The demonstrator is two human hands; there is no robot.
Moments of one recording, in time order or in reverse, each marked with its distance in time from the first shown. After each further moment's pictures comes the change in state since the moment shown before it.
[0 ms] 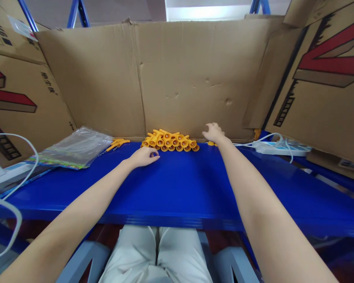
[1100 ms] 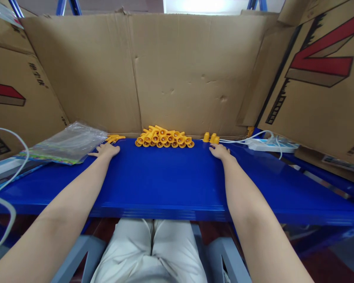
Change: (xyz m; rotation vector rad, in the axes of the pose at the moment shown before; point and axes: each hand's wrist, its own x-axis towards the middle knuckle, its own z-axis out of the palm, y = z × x) left_hand -0.009 -0.111 0.008 -0.021 0.216 -1.074; right_hand -0.053 0.072 0.028 -0.195 -0.290 0.240
